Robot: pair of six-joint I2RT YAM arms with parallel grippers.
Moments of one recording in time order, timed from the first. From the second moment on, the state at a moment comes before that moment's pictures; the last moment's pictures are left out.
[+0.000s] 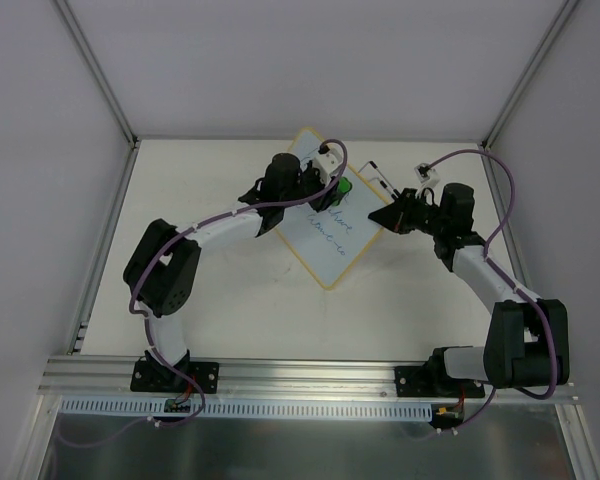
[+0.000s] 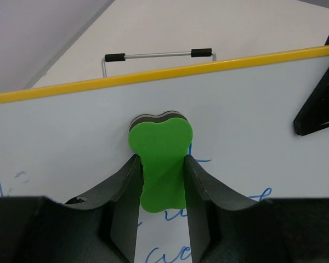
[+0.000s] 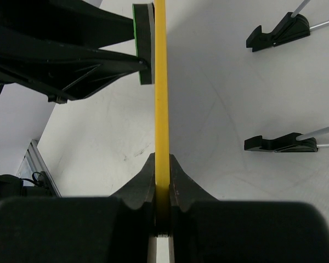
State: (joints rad) left arm -0.63 1.86 1.31 0.29 0.36 0.17; right arm 0.10 1.32 0.75 0.18 -0.76 0.42
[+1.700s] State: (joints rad) left arm -0.53 1.93 1.46 0.18 0.36 0.08; right arm 0.14 1.30 0.78 0.06 -0.72 0.40
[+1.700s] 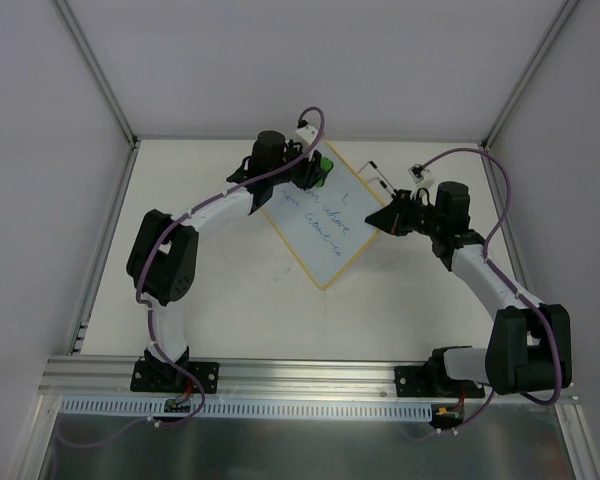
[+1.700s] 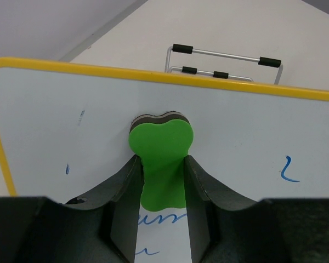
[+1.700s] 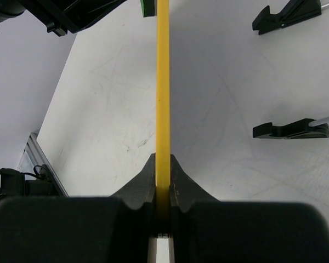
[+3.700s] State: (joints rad) left arm -0.83 1.85 1.36 0.20 0.22 -0.04; right arm 0.15 1.31 0.80 0.00 -0.67 0.41
